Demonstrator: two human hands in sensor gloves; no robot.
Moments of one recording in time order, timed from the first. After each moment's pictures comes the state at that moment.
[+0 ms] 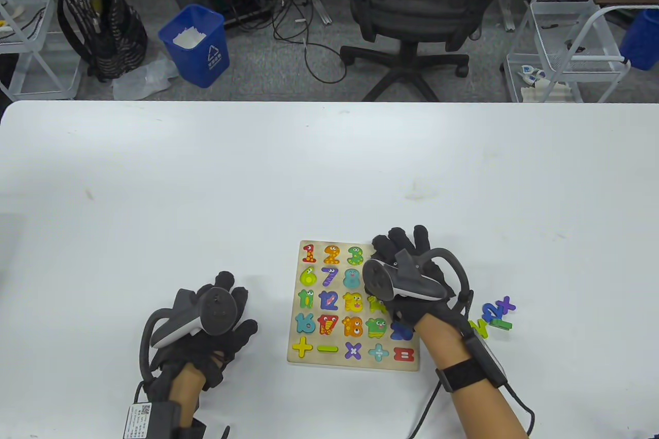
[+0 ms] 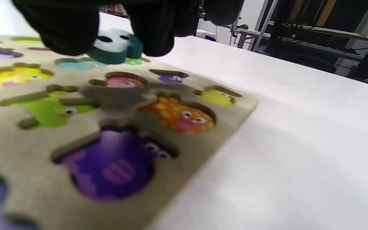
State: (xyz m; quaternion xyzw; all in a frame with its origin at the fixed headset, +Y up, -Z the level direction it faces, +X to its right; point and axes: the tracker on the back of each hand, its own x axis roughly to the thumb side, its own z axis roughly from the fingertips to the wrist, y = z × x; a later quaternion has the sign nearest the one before) left_hand -0.239 -0.754 -0.186 -0.30 -0.10 0.05 0.95; right_hand 0.087 -0.737 -0.261 -0.22 -0.10 -0.96 0.11
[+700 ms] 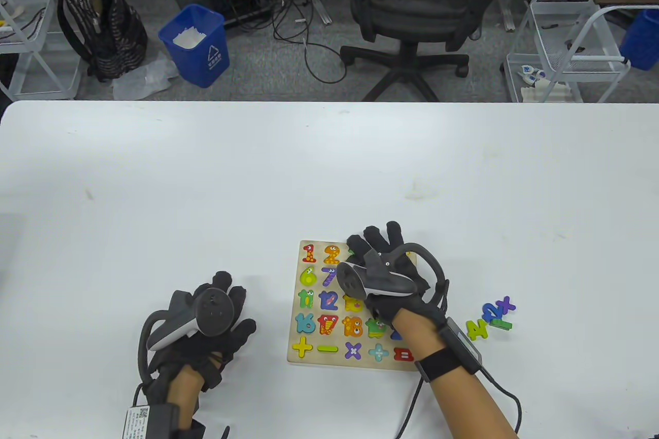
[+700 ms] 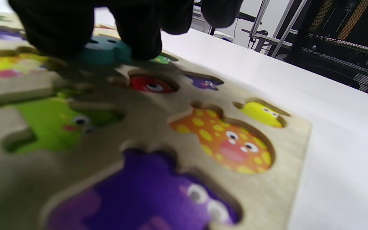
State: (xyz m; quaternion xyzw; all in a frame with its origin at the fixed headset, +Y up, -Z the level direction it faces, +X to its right) left_hand -0.242 -0.753 -0.184 -0.29 -0.10 0.06 0.95; right_hand 0.055 -0.744 -0.267 -0.25 -0.10 -0.95 0.15
